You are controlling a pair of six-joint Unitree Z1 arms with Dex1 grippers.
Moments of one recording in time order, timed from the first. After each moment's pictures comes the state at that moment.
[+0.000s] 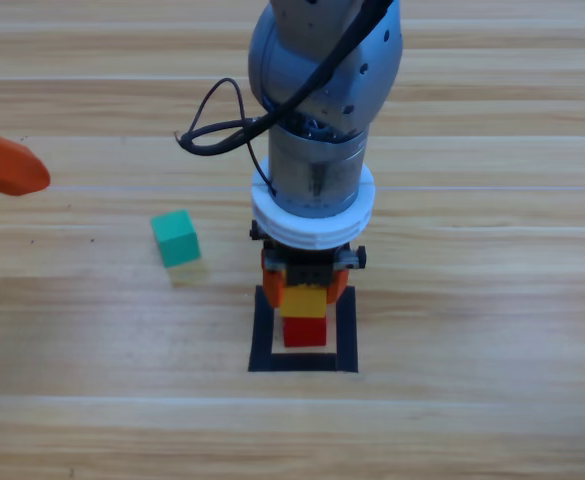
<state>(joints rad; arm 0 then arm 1) -0.73 1.21 -1.08 0.77 0.22 -0.53 1.02 2.47 -2.30 1.32 -0.01 0.93</state>
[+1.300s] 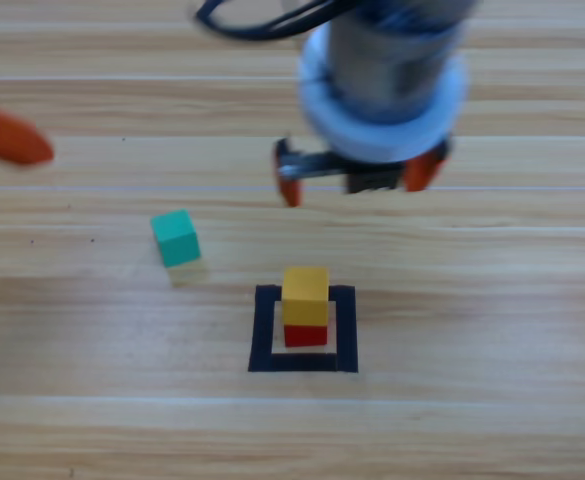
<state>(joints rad) -0.70 1.24 -1.09 0.74 0.22 -0.60 1.09 2.22 -2.22 1.34 -0.28 0.87</state>
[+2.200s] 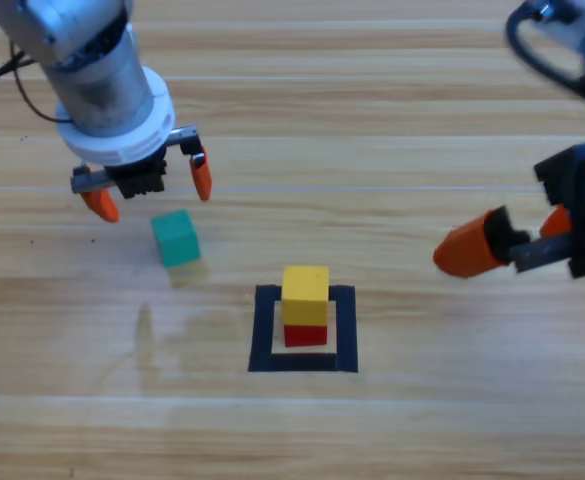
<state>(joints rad) -0.55 2.02 -1.55 0.86 0.11 -0.87 1.08 1.55 -1.15 0.61 -0.19 0.56</state>
